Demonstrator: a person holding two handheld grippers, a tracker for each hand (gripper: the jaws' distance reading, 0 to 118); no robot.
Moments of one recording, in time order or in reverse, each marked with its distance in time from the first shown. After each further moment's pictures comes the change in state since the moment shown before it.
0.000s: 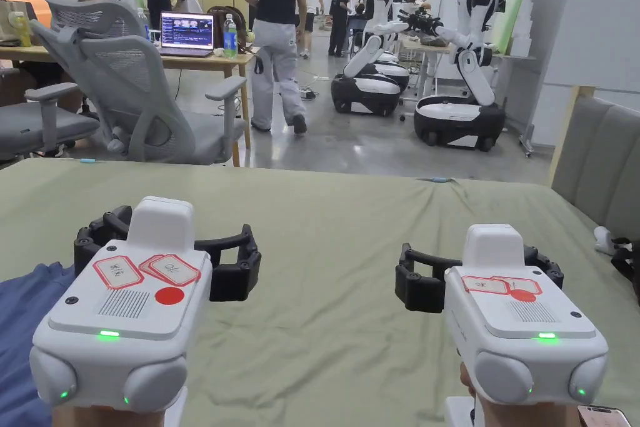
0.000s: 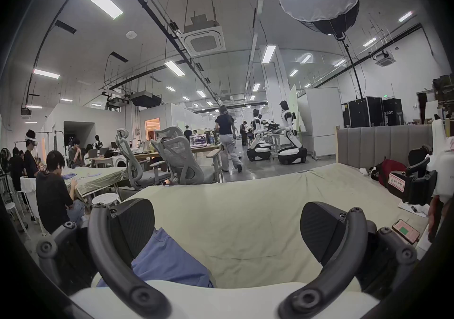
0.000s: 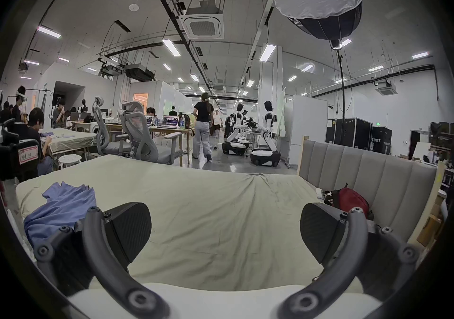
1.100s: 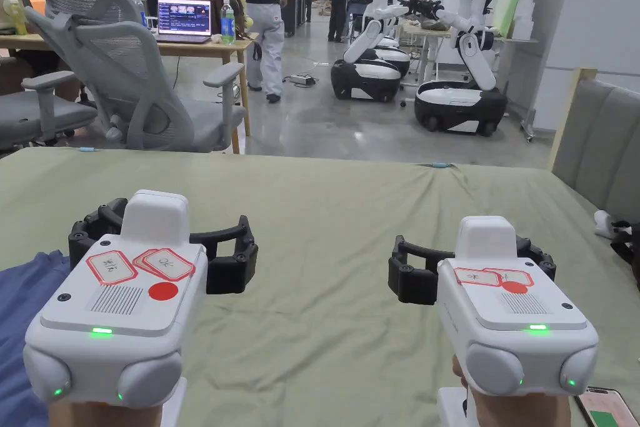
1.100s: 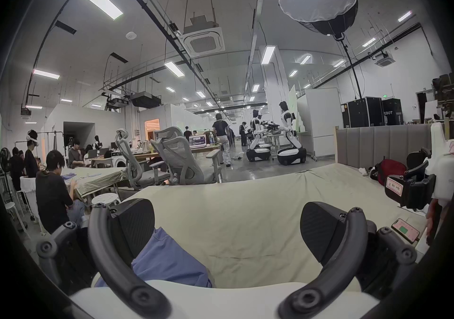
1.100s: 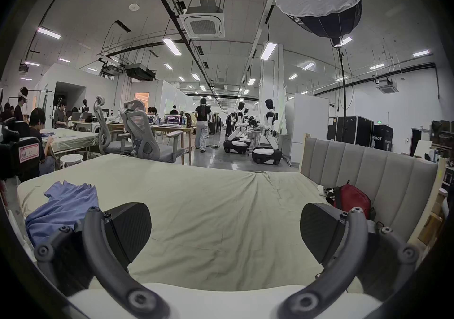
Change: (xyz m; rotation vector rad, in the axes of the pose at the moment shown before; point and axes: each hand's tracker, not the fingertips) left arm 0.002 -0.006 0.005 0.004 -0.002 0.004; right arm -0.003 -0.007 0.002 -0.010 0.009 -0.007
